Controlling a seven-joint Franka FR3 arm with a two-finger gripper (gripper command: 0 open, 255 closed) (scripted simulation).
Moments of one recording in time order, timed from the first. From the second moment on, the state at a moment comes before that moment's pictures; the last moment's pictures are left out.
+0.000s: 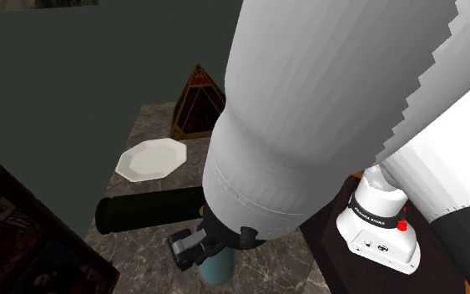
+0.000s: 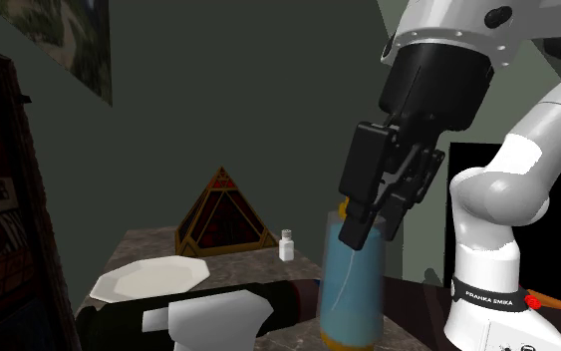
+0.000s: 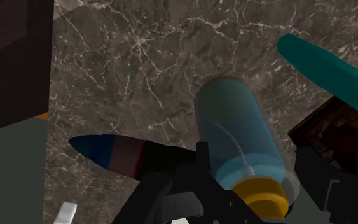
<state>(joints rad) 0.14 -0.66 1.01 -2.29 0.26 2.05 1.33</state>
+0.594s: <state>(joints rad) 0.11 -0.63 1.09 -2.37 0.28 2.17 1.35</state>
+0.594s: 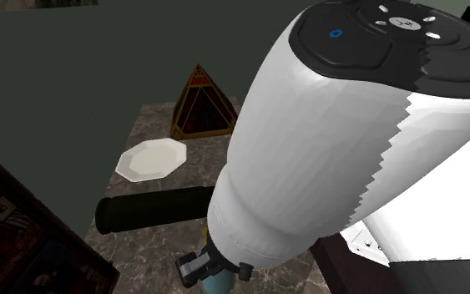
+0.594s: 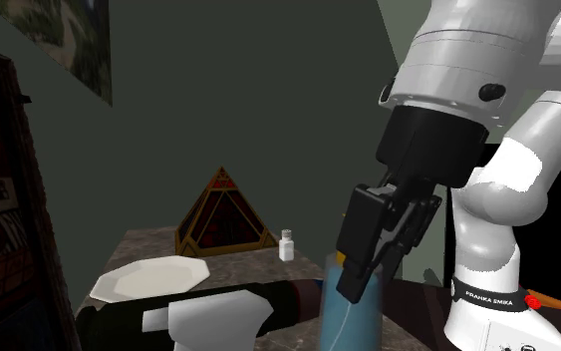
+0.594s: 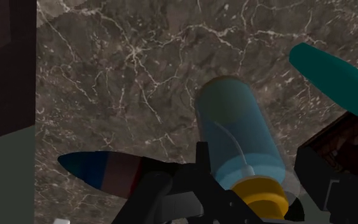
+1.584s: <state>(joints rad) 0.01 -0.56 1.28 -2.48 0.28 2.38 1.42</state>
